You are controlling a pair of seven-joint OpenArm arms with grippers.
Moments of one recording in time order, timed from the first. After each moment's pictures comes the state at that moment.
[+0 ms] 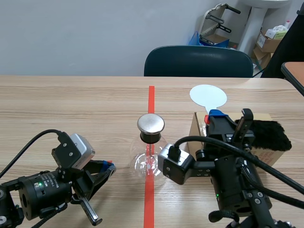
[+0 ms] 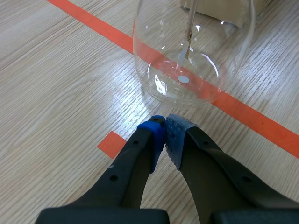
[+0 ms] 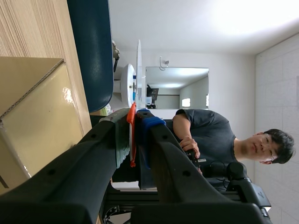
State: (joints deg) left arm 6.1 -34.3 36.9 75.7 -11.0 -14.8 -18.1; right arm -23.0 16.3 -27.4 91.8 -89.5 -28.3 -24.6
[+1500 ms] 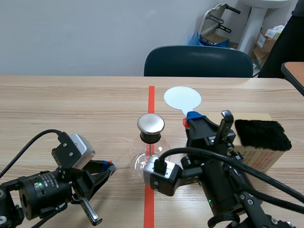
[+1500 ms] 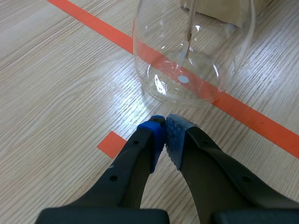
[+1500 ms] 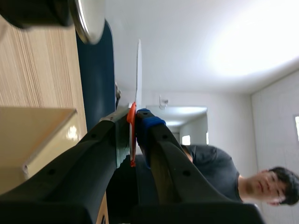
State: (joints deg) left arm 6.1 -34.3 36.9 75.7 -11.0 -14.8 -18.1; right arm -23.0 16.3 -27.4 91.8 -89.5 -28.3 -10.7
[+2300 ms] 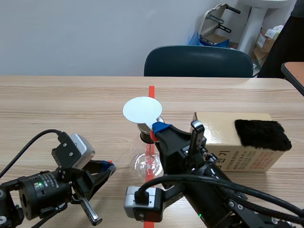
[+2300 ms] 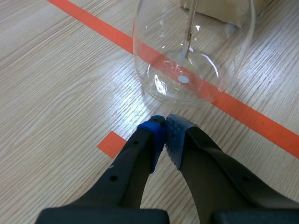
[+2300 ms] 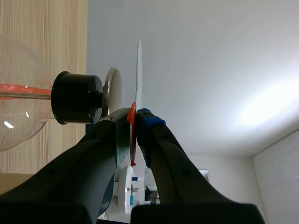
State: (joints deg) left arm 6.1 -34.3 36.9 75.7 -11.0 -14.8 -18.1; right arm -23.0 16.3 -27.4 91.8 -89.7 -28.0 5.7
